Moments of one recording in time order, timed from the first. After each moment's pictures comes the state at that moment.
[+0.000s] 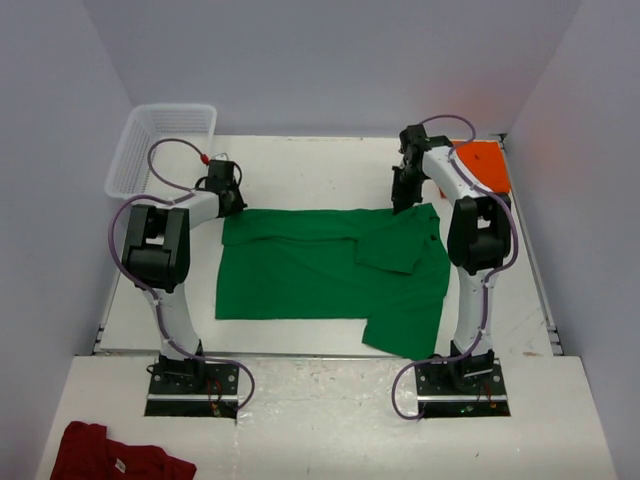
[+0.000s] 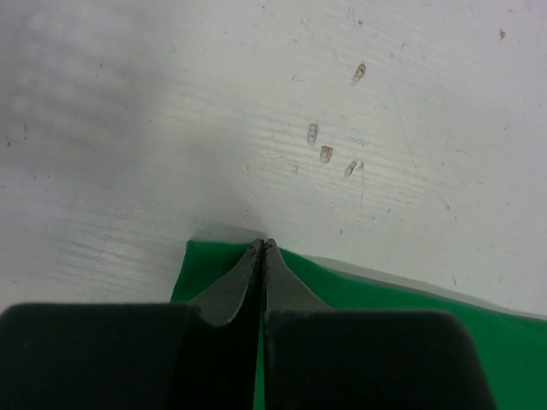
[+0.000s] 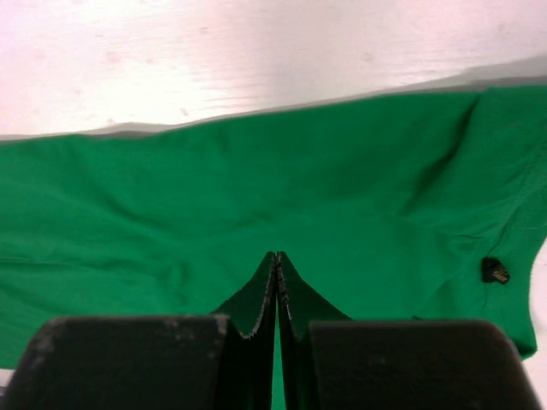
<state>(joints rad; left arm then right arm) -0.11 1.98 1.23 -0.12 -0.14 -0.42 0.20 2.19 1.91 -1.04 -0.09 0.35</state>
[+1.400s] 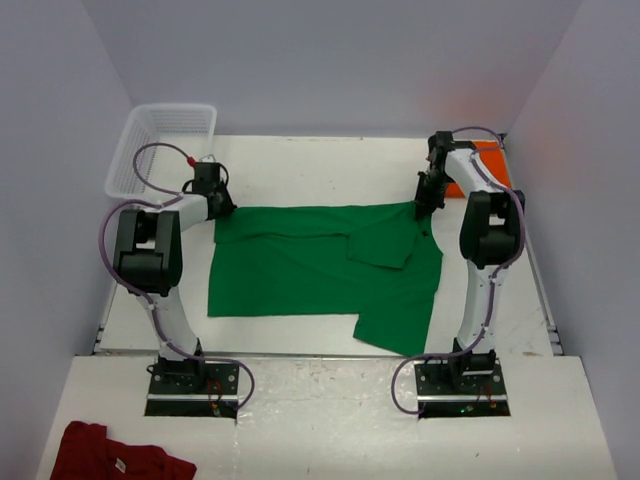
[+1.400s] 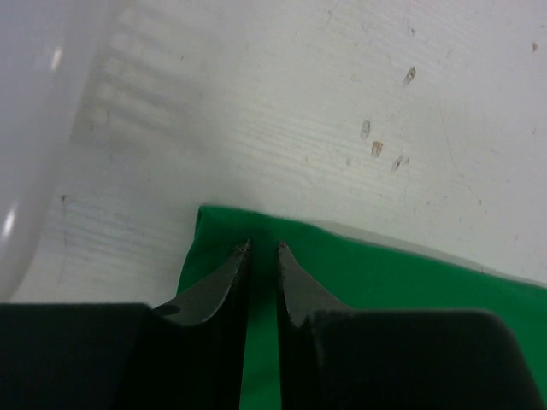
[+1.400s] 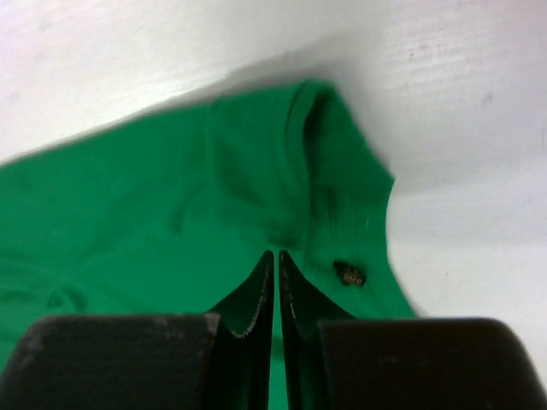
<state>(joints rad) -0.04 1.94 1.19 -0.09 -0.10 -0.41 0.04 2.28 1.92 -1.08 -0.09 0.34</state>
